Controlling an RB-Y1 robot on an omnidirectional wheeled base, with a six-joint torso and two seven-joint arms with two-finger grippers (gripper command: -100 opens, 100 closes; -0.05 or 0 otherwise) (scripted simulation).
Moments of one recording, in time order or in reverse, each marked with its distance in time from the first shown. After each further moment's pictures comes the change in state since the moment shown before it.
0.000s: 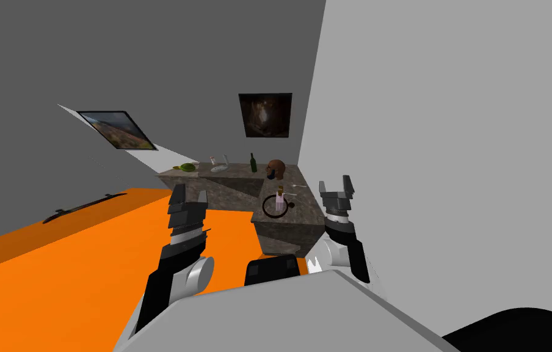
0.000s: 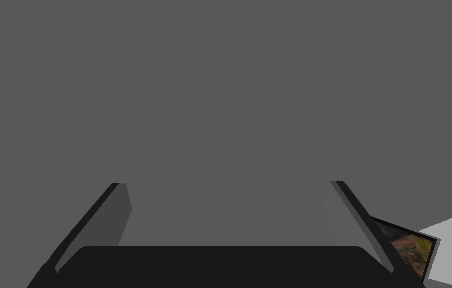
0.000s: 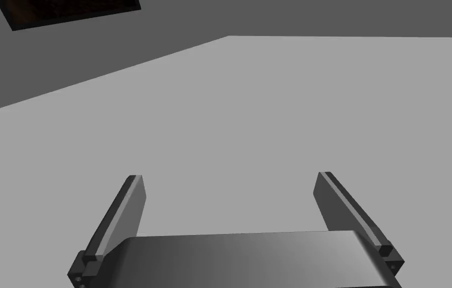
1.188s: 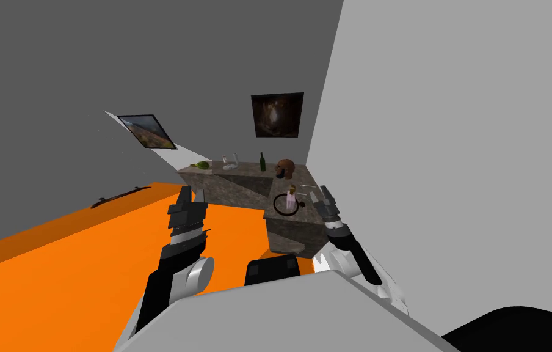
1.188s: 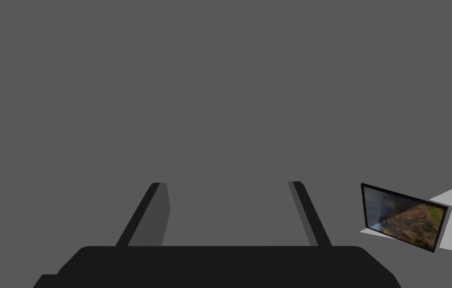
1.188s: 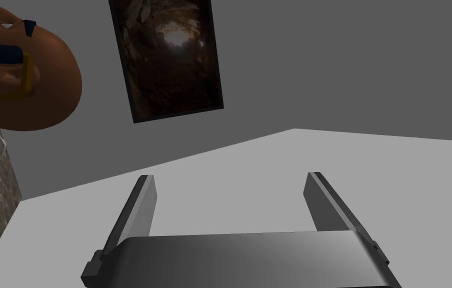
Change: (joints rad) left arm 0.000 0.000 0.000 0.000 0.000 0.000 0.000; right arm 0.048 -0.352 0.072 0.108 -0.074 0.027 0.011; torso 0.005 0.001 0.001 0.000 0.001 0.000
